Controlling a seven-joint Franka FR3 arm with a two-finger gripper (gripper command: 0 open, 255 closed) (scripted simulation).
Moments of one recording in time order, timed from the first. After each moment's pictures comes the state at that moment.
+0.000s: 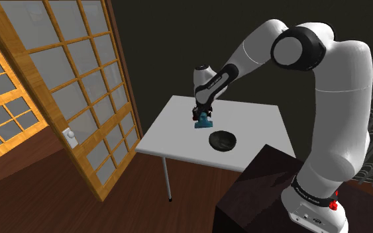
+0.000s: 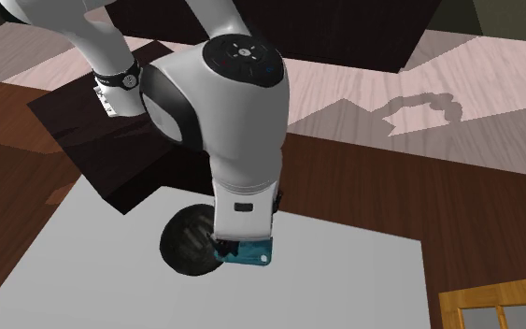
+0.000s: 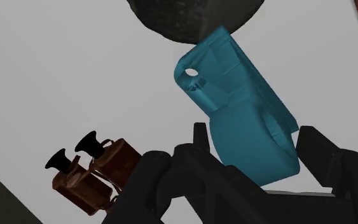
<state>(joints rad) -0.06 0.37 -0.05 -2.05 -0.20 2.50 0.10</state>
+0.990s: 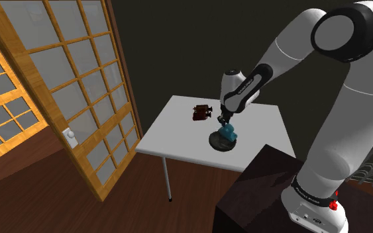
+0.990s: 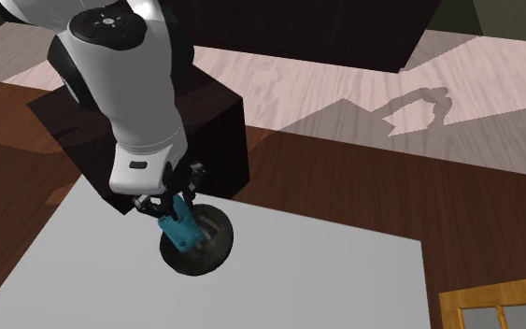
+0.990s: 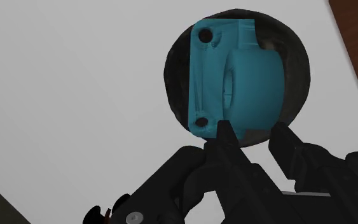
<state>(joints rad) -0.14 0.07 -0.12 -2.52 -0.26 2.69 0.02</state>
